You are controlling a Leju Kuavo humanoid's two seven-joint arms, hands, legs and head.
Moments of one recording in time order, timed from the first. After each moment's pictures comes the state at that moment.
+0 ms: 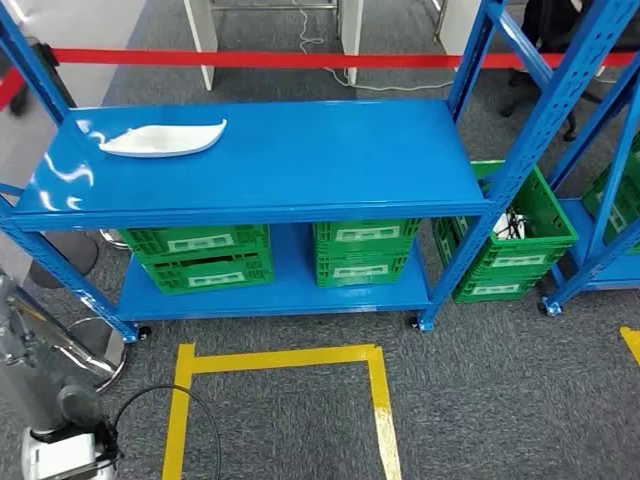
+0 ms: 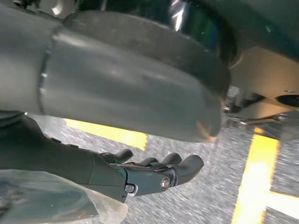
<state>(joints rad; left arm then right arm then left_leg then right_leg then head) 0.16 -0.04 -0.34 -1.88 -0.39 0.69 -0.64 -0.01 0.13 0.17 -0.17 0.09 -0.19 -0.01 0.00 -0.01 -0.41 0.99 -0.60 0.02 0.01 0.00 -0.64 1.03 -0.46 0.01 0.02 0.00</state>
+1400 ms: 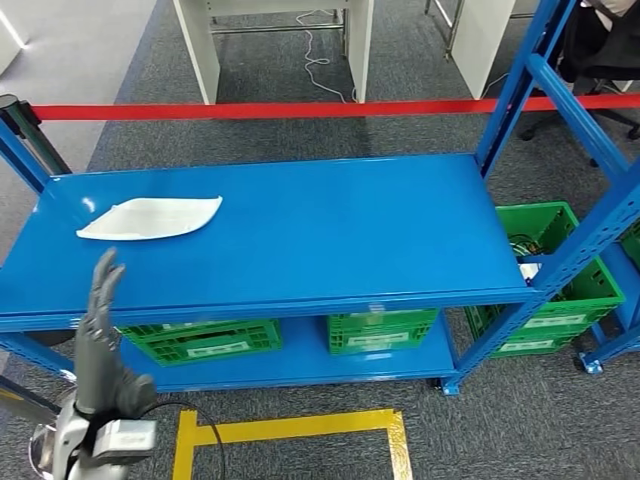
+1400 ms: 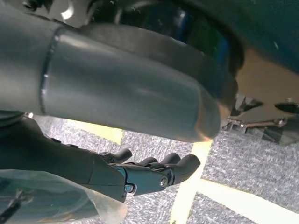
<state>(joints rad) 0.05 0.05 -0.44 -1.76 -0.50 0.47 -0.55 -0.04 0.14 0.16 -0.17 0.15 -0.11 0.06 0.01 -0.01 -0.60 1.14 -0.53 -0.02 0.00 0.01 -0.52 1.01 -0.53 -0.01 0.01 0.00</state>
